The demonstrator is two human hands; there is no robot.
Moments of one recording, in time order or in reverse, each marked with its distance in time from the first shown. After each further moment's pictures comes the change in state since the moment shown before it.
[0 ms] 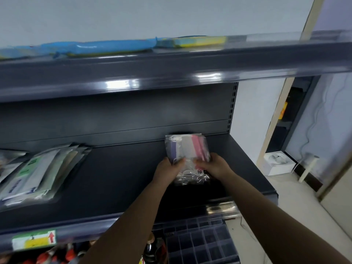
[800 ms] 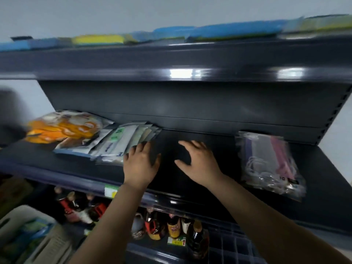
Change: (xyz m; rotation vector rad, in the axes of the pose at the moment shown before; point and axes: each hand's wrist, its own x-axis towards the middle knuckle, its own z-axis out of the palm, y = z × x) left_hand -0.067 -0.093 -0.192 0.779 0.622 0.038; right_hand -0.051 -0.129 0.167 -0.503 -0.117 -0.810
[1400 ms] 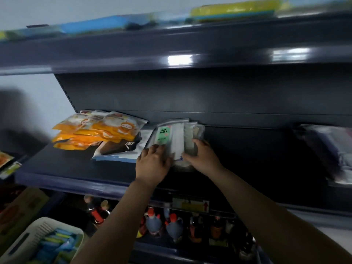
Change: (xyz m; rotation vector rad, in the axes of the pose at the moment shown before) left_hand 0.072 -0.182 0.000 -0.034 -0.213 0.111; right_hand 0.104 -0.125 0.129 0.268 -0.117 0.423
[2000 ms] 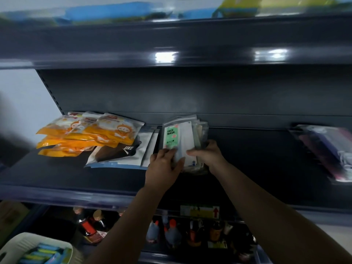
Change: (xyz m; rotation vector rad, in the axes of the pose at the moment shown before) left_hand 0.017 -0.009 0.023 -0.247 -0.007 0.161; right_hand 0.033 0.003 0.013 0.675 0.156 0.382
